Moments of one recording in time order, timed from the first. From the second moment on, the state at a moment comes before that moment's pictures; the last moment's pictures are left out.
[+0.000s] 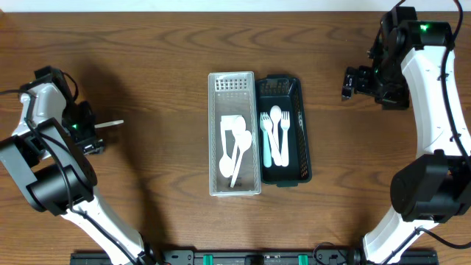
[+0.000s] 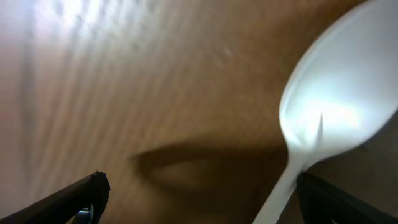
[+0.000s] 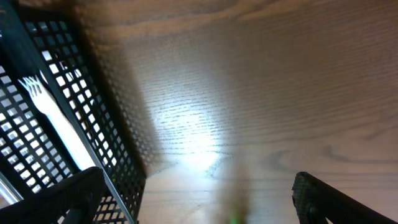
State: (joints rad) left arm 0.48 2.10 1.52 -1.03 -0.05 -1.53; right arm -0.03 1.91 1.87 -1.50 -0.05 0.22
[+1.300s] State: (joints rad) left arm 0.48 2.10 1.52 -1.08 -0.14 -1.50; right arm -0.03 1.91 1.87 -1.53 -0.05 0.22
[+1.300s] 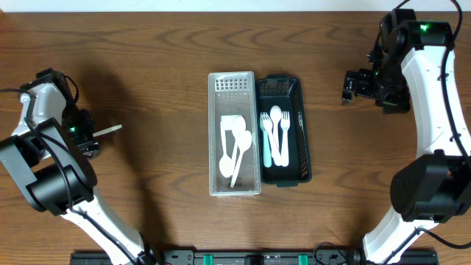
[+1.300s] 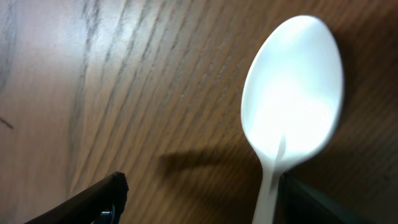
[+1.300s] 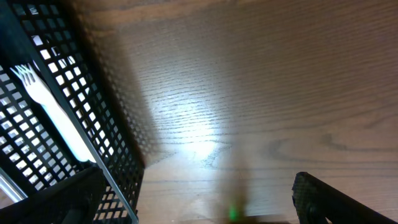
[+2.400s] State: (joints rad) left arm 0.48 2.14 1.51 -1.07 -0.14 -1.50; right arm -0.03 1.91 1.87 -1.55 -0.05 0.22
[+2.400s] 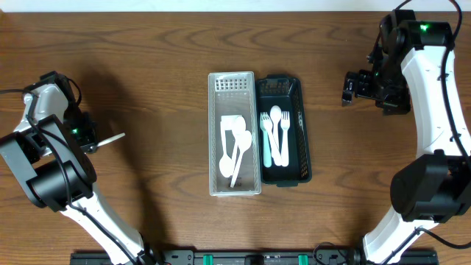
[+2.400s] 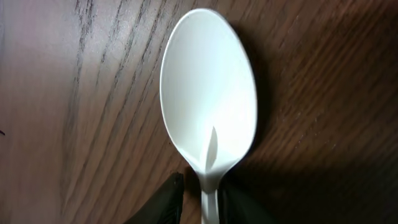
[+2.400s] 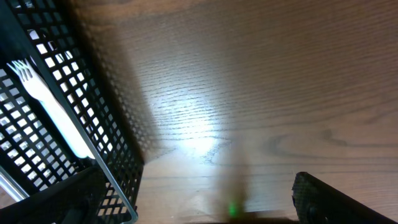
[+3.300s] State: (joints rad) left arm 0.48 2.14 1.51 -1.08 -0.14 -1.43; right arm -0.03 1.91 1.87 -1.55 -0.05 0.22
